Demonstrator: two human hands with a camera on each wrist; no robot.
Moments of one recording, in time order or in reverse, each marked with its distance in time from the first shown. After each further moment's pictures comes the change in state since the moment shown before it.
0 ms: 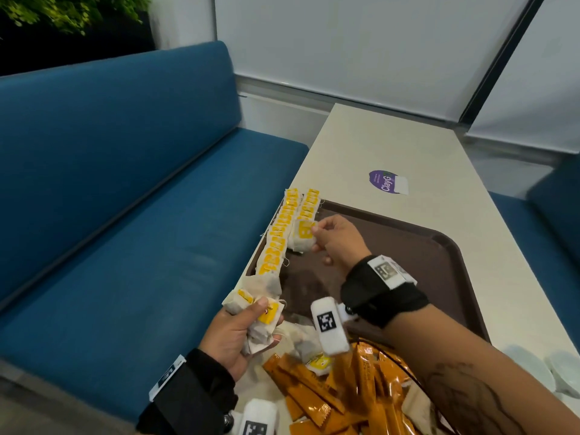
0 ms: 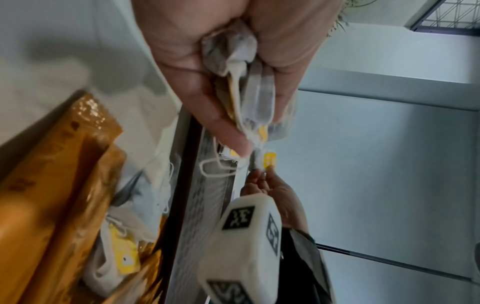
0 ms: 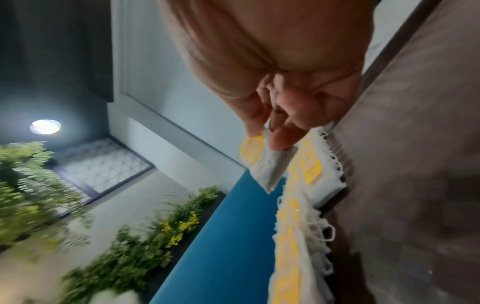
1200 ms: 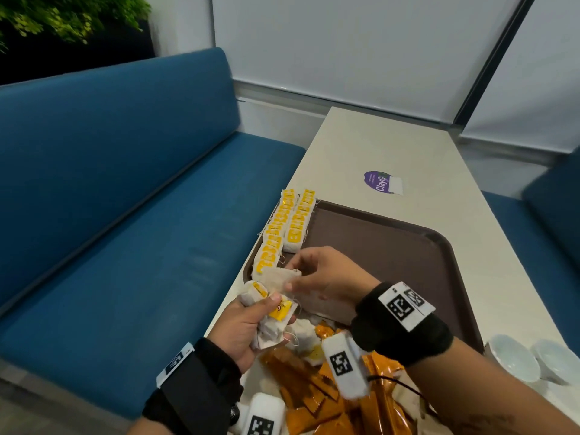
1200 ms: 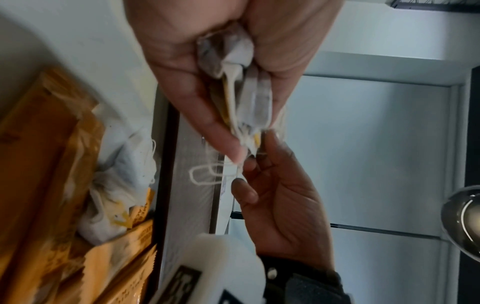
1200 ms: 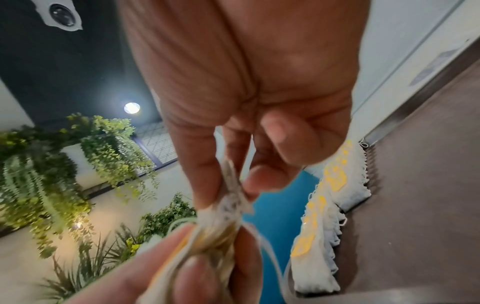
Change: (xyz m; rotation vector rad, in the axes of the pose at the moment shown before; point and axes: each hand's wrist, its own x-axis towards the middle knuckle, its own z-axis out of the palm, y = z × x) left_hand -0.020 0.006 0.024 0.029 -0.092 -0.027; right_hand -0.073 -0.006 -0.010 -0.253 -0.463 -0.120
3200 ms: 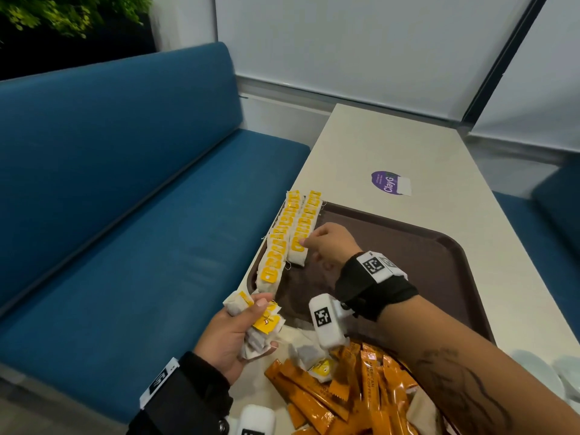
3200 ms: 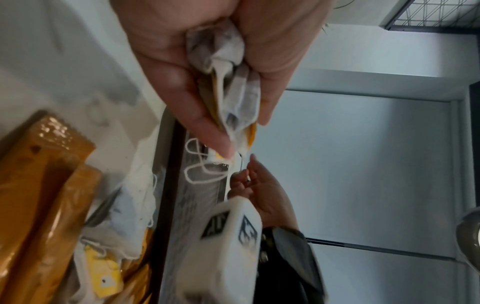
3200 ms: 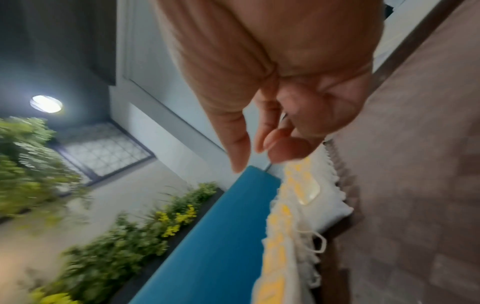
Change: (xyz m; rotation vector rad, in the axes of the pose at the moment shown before) left_hand 0.016 0.004 -0.025 0.028 0.076 0.031; right_hand 0.088 0.017 -0.024 0.043 0.373 0.254
